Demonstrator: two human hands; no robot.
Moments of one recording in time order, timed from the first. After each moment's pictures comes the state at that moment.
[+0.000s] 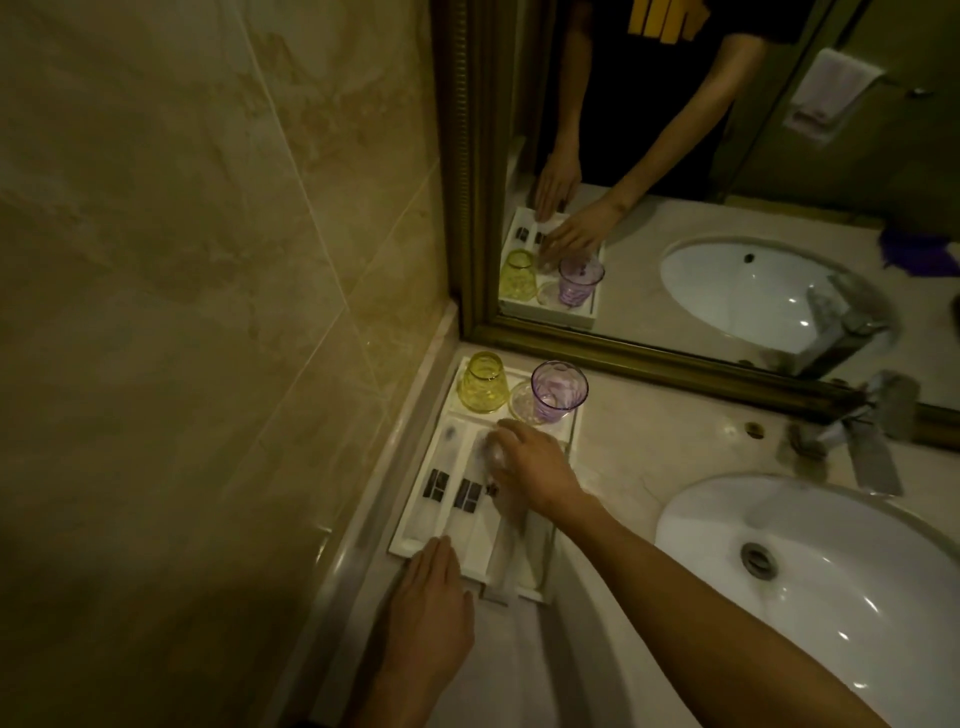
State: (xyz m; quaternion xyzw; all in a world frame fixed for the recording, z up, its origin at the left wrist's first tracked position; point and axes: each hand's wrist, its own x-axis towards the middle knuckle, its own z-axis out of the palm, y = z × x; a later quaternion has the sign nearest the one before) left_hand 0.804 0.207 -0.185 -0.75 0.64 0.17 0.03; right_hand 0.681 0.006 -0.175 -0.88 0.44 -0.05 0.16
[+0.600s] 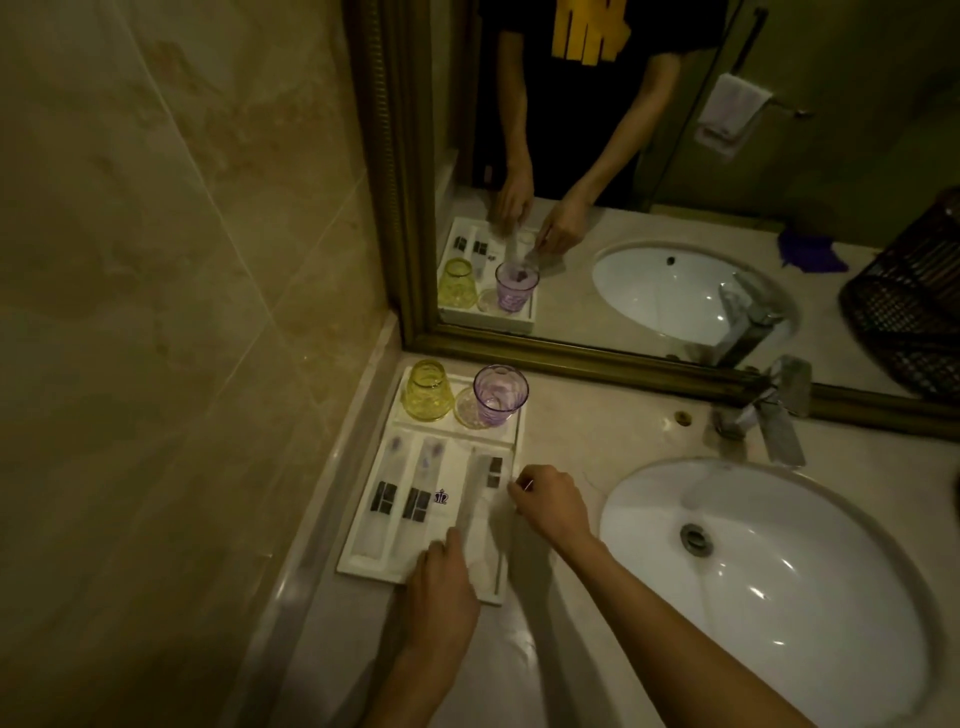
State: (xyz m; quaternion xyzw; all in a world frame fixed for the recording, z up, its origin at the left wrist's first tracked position) left_hand 0.743 0.166 -0.156 -0.79 0.56 0.25 -0.07; right_hand 0.611 0.040 -0.167 -0.65 0.69 -0.07 0.32
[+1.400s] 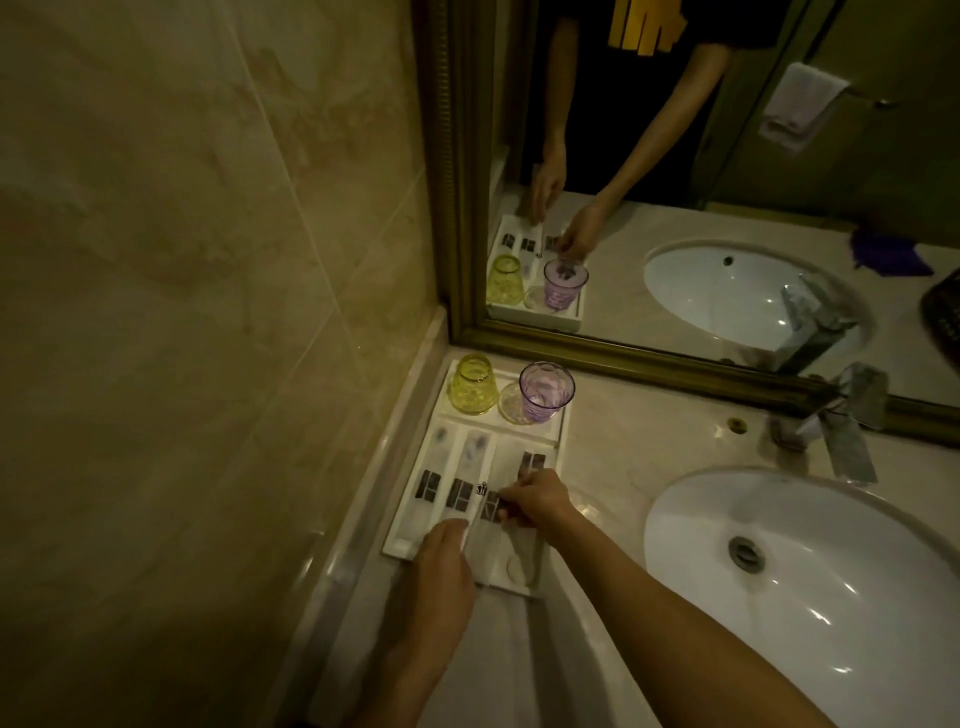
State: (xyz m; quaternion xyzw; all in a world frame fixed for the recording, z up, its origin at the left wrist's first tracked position) left_hand 0.786 0.181 -0.165 -0.78 0.50 0.28 -0.24; right_hand 0.670 0.034 -0.193 -0.46 0.67 -0.12 0.57
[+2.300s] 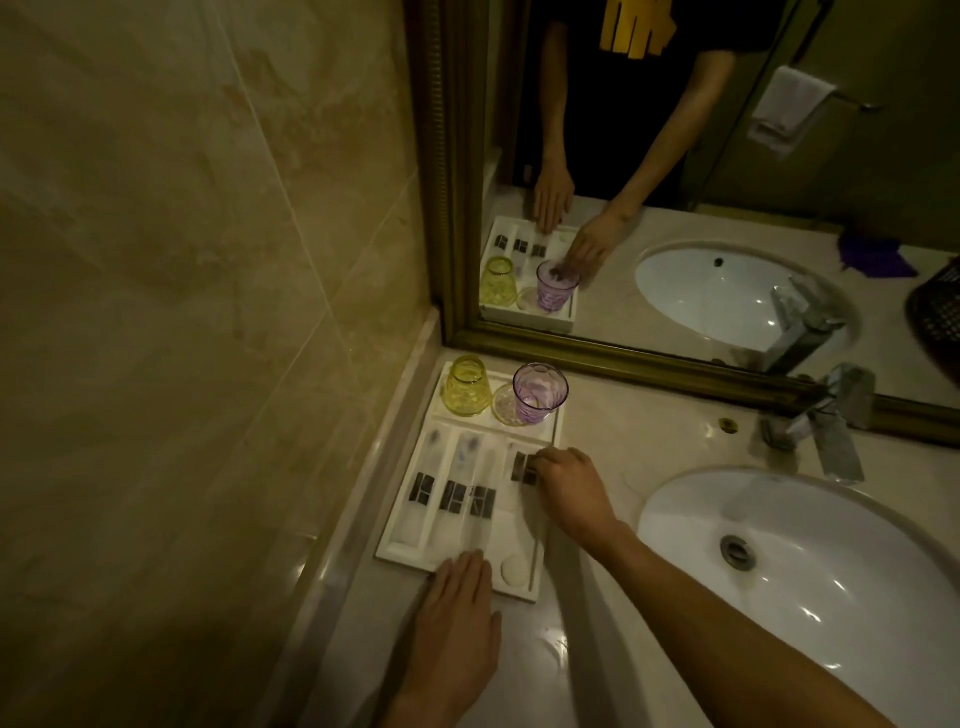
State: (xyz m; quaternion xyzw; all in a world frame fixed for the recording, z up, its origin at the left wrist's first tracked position) left_hand 0.774 0.210 -0.201 -0.67 0.72 0.17 0.04; right_hand 0.618 0.018 -0.191 -0.86 0.50 -0.02 0.09
